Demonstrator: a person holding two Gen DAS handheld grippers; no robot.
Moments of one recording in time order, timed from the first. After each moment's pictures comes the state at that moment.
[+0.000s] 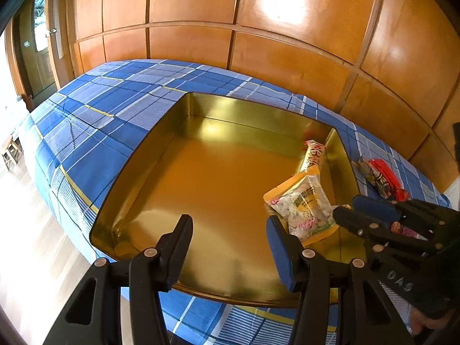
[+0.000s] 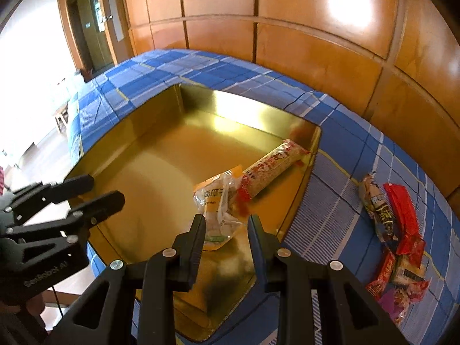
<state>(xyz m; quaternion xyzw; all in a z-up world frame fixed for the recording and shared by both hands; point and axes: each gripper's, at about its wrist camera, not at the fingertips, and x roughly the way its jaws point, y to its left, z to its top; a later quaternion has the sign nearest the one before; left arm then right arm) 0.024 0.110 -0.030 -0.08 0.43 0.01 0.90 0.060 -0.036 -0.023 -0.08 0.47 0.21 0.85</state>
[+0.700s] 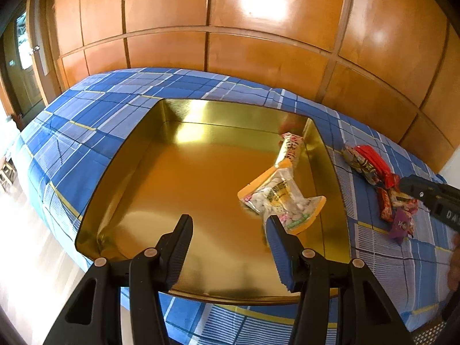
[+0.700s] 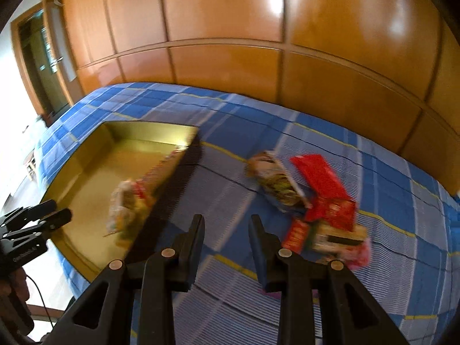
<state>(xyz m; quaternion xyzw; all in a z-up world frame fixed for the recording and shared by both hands) 0.024 0.081 -0.024 -0.04 0.43 -0.02 0.90 0.054 -0.172 0.001 -0.01 0.45 0.10 0.89</state>
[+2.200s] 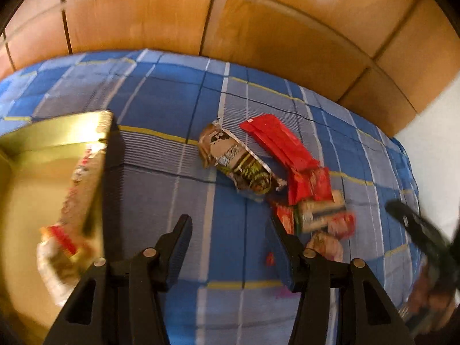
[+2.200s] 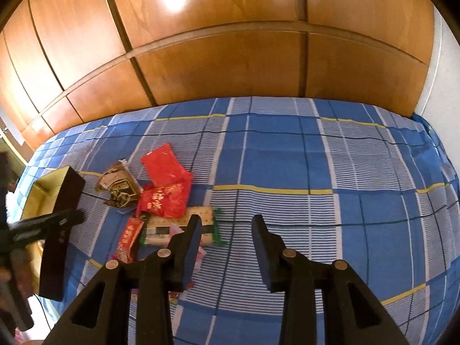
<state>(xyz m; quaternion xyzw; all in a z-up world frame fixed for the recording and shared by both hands) 0.152 -0.133 -0.044 -0.05 0.55 -0.18 0.82 0.058 -0.381 -0.022 0.12 0.47 -0.03 0.87</state>
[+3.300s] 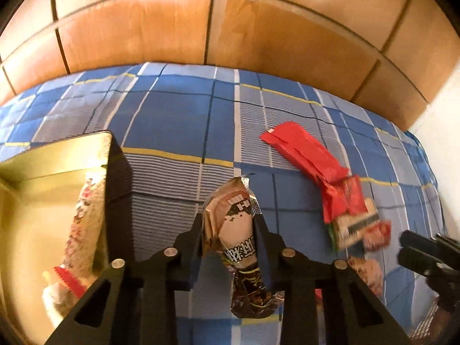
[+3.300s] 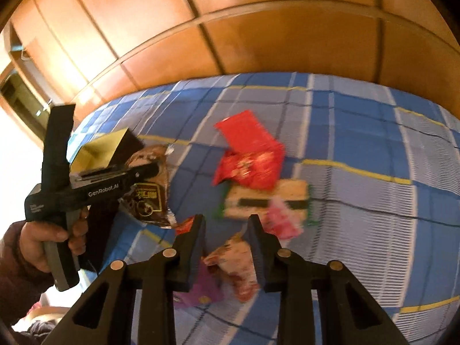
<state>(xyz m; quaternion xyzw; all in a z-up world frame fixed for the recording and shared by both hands) 0.163 -0.125 -0.062 0.01 0.50 -0.19 0.84 0.063 -0.319 -0.035 0.13 0.50 0.12 0.85</state>
